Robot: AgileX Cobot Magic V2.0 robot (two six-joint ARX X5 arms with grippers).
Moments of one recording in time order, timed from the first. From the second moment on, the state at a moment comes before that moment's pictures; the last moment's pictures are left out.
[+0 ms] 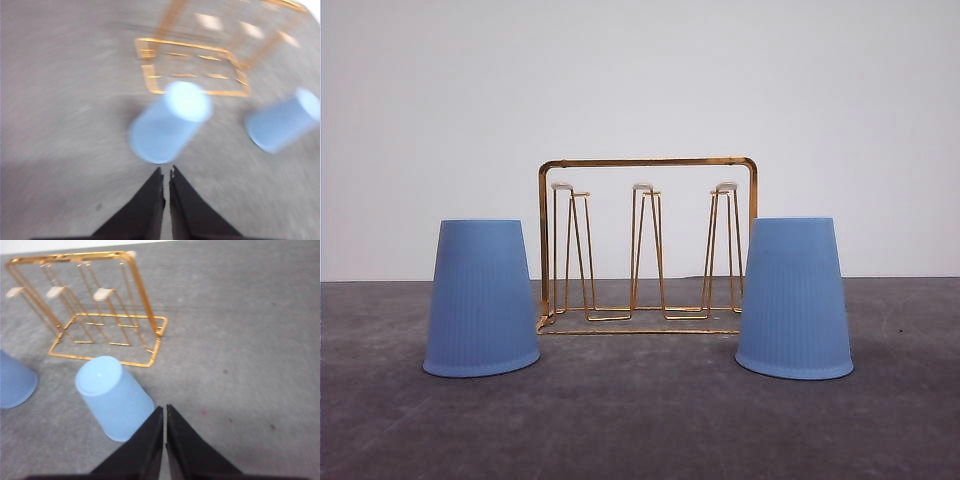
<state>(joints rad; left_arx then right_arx) -0.15 0.57 0.73 -0.75 0.38 -0.12 0.09 0.48 0.63 -0.58 -0.32 0.09</state>
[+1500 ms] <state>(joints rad) -0.42 1.31 0.75 -0.11 0.23 0.09 0.20 0.48 0.63 -0.53 -0.31 -0.15</state>
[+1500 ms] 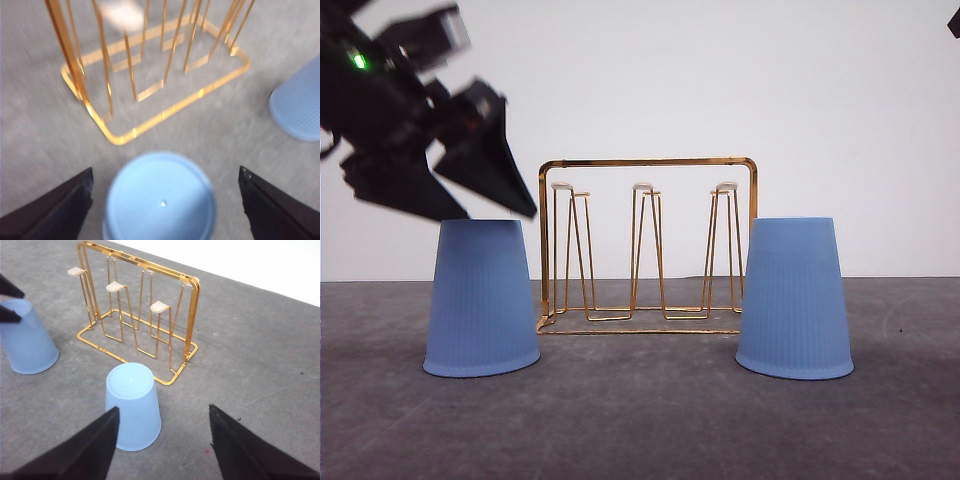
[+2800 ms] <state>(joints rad) -0.44 1.38 1.38 -0.56 0.08 -0.04 0.20 0.48 0.63 -0.53 -0.31 -0.15</state>
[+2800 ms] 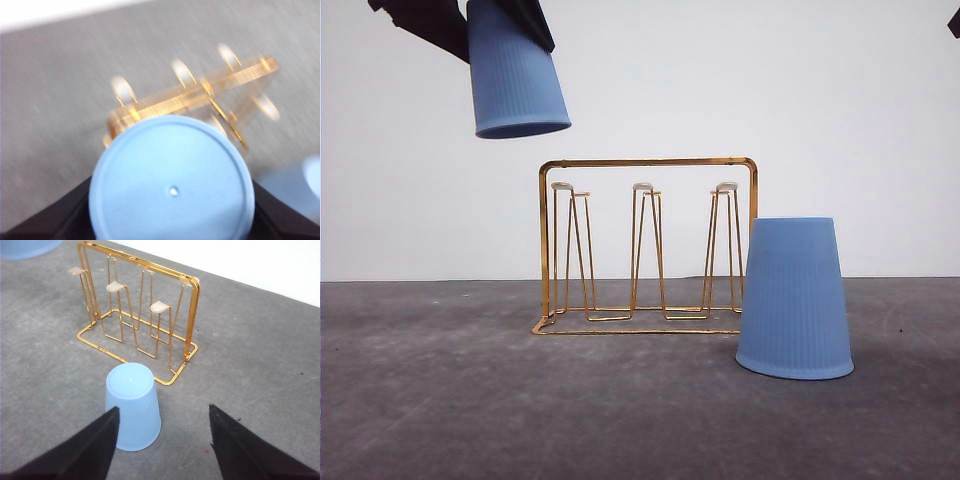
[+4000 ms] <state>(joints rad) -0.45 1.54 1.51 -0.93 0.15 -0.04 0.20 0.48 0.63 -0.53 -0.31 -0.14</state>
